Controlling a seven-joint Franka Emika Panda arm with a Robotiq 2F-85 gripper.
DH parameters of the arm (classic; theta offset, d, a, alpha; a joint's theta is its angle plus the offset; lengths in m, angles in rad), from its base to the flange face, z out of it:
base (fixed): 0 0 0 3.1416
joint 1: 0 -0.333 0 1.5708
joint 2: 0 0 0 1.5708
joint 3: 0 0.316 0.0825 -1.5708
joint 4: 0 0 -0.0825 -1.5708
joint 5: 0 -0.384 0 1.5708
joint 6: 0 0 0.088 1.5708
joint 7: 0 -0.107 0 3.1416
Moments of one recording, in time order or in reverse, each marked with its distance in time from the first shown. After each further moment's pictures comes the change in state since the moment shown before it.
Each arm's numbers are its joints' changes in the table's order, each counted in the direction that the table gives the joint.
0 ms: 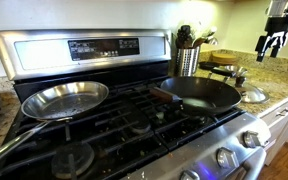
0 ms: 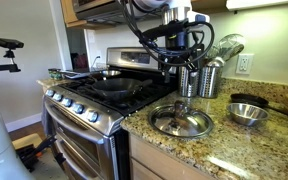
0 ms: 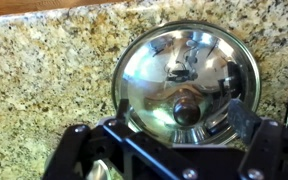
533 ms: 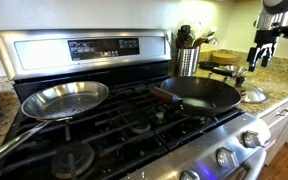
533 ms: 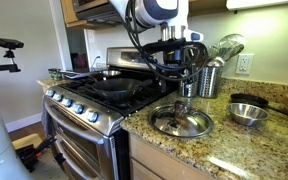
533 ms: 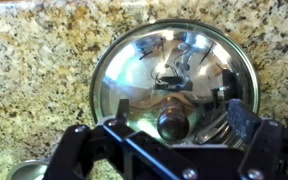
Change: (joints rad) arm -0.012 0.101 0.029 -0.003 -0.013 -0.047 0.009
